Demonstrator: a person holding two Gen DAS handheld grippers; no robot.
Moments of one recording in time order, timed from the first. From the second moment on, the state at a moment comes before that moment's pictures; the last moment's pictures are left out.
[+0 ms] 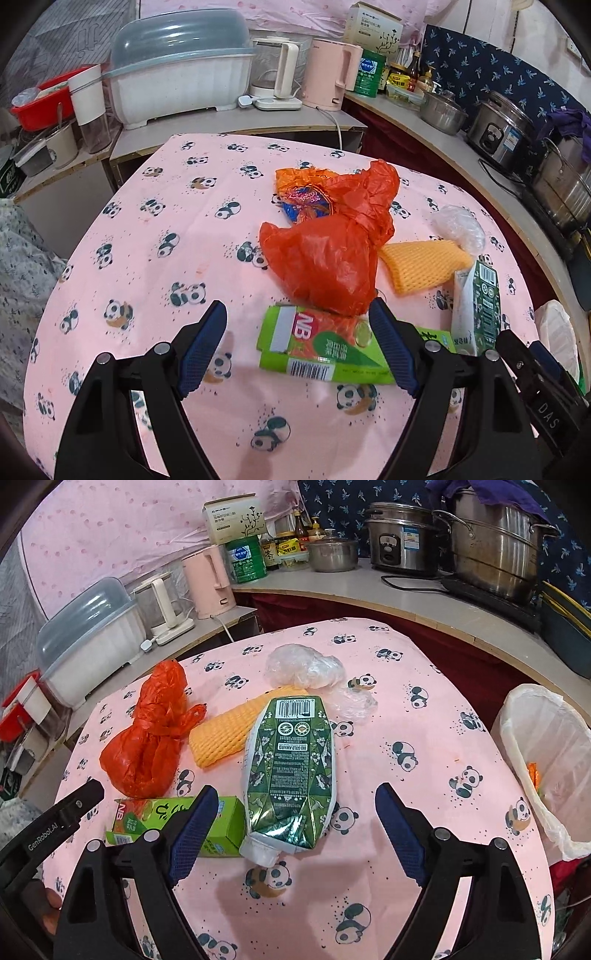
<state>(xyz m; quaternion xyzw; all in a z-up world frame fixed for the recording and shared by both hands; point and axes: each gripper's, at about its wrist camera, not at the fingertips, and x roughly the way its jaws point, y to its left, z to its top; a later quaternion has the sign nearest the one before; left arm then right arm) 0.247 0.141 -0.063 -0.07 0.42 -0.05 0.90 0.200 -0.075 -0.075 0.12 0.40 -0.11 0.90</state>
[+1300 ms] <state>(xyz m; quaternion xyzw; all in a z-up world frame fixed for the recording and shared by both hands) 0.264 0.081 -0.054 -0.06 0.43 -0.11 0.89 0.218 -0.107 -0.093 0.17 0.41 -0.09 0.89</state>
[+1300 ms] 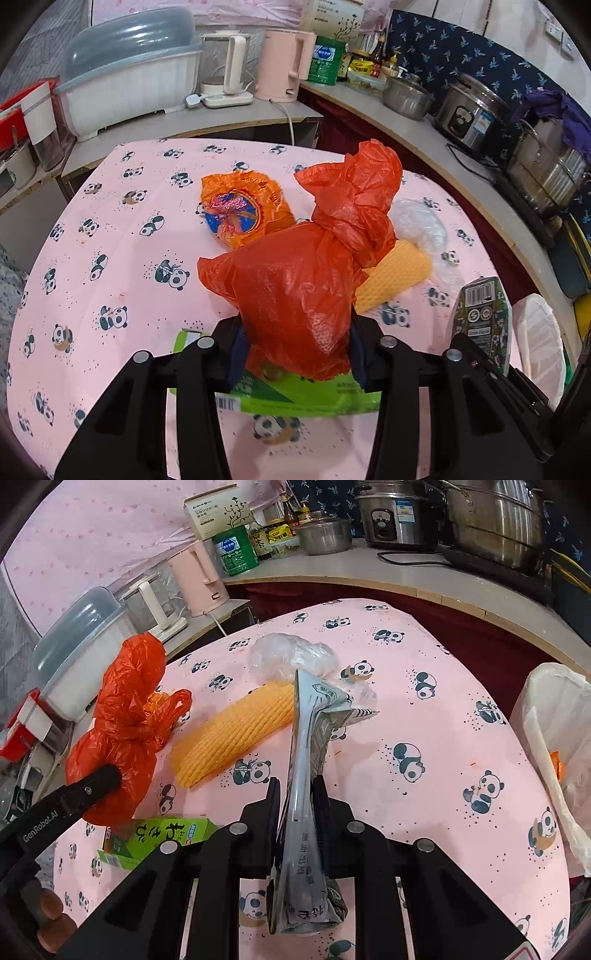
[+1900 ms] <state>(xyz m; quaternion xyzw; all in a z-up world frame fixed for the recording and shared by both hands) 0.191 0.001 0.001 -0.02 0.40 -0.16 0.90 0.132 -0.175 -0.026 0.19 0.33 -0.12 0.91</state>
